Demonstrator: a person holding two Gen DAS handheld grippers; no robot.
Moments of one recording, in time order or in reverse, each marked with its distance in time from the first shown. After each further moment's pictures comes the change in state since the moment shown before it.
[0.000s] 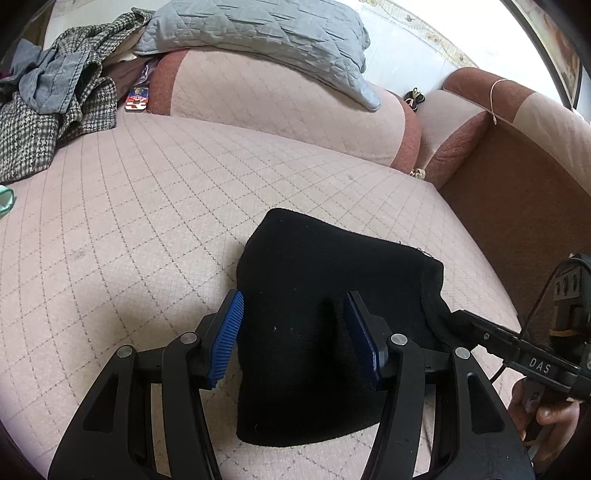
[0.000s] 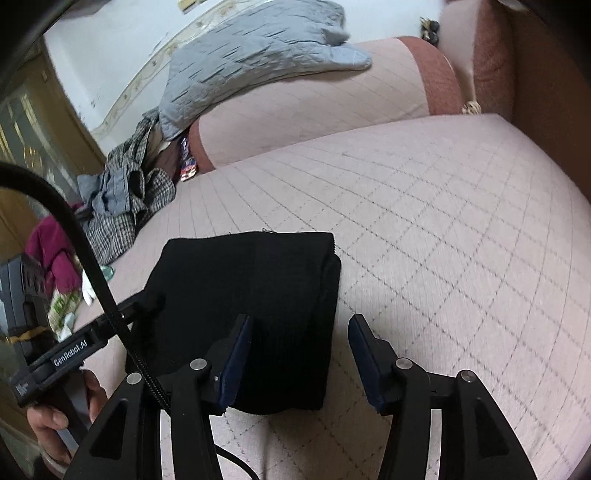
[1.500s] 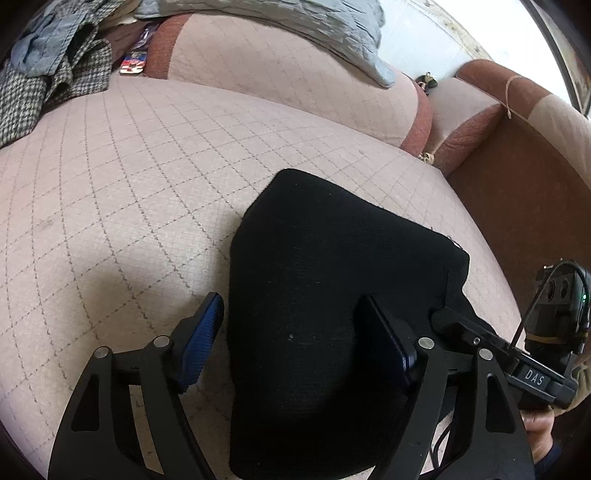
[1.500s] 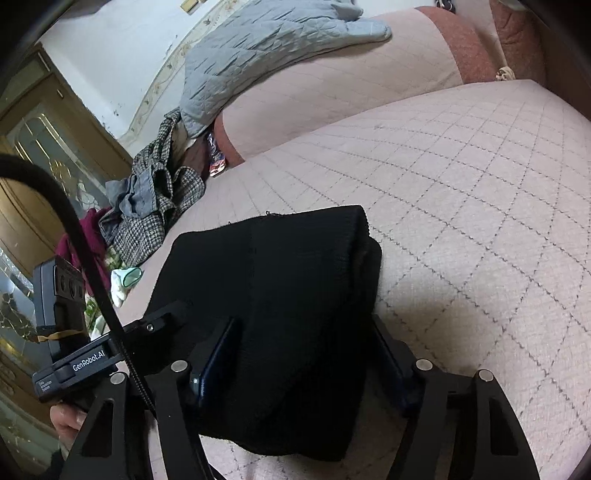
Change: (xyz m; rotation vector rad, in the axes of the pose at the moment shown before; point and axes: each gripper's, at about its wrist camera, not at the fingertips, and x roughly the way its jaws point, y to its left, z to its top) left arm 0.043 0.008 -0.007 -0.039 0.090 -0.026; right arm 0.046 -0.009 -0.003 0.024 0.017 0.189
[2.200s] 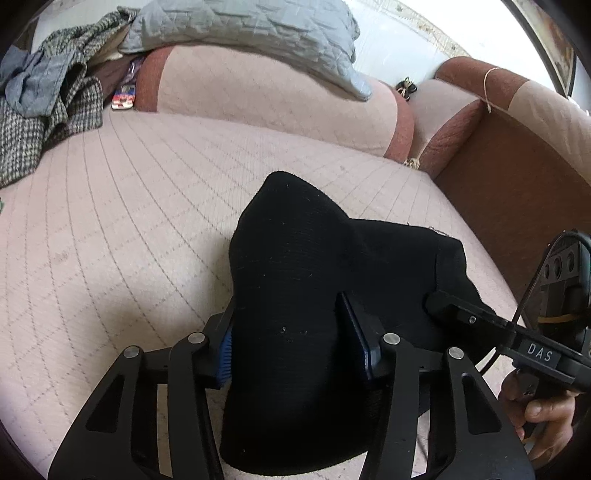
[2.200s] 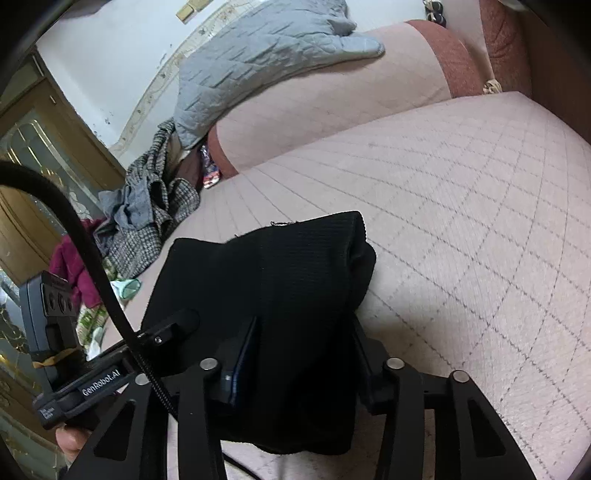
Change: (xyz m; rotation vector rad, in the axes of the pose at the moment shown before) left arm -0.031 -0.016 0.001 0.074 -0.077 0.013; right arm -0.019 0.020 0.008 0.018 -0.033 -0.044
